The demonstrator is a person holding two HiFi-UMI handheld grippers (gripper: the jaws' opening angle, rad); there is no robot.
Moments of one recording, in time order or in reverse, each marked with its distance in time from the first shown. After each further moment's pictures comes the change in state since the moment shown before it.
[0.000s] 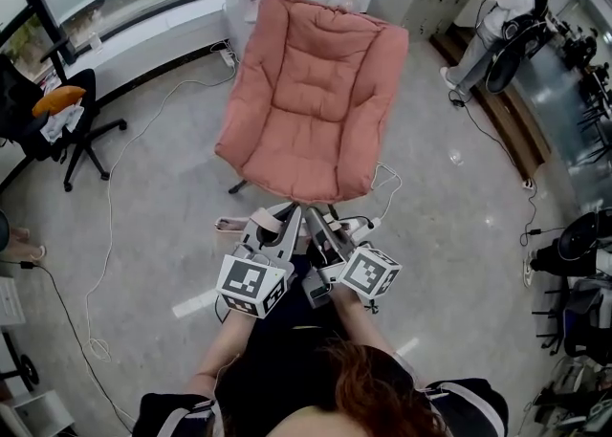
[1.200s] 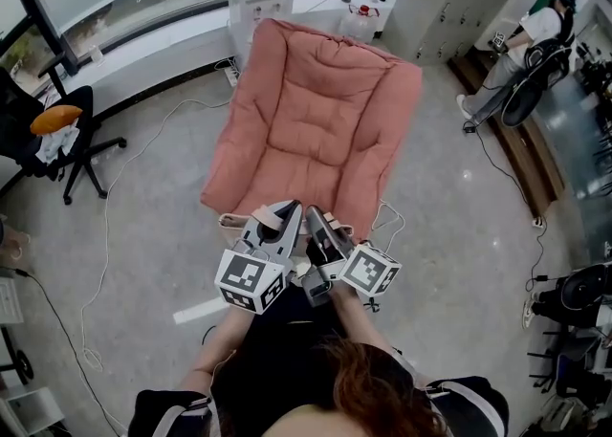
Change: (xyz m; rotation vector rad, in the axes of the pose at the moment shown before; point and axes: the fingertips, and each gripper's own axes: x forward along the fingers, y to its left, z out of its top) left arm 0.222 0.082 0.039 0.005 -0.001 0.050; right arm 0.136 -0.104 0.171 0.030 0.045 0.042
